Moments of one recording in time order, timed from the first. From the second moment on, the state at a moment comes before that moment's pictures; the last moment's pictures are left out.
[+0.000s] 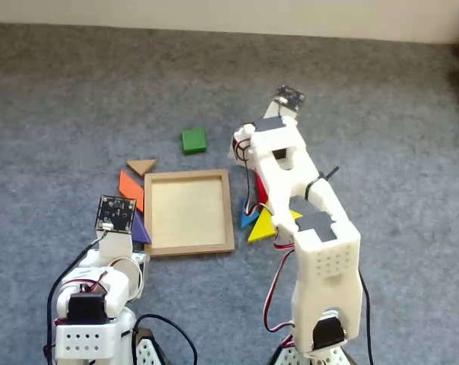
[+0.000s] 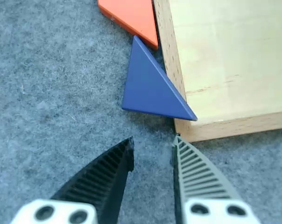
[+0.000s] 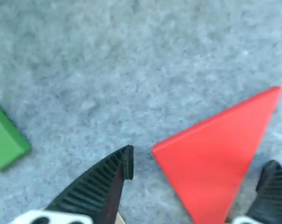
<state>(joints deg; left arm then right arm) -7.3 -101.4 96.0 73.4 -1.5 -21.1 31.5 -9.3 58.9 -38.2</state>
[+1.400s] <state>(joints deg) -7.3 -101.4 96.0 73.4 -1.5 -18.3 31.5 -11.2 65.5 -38.1</state>
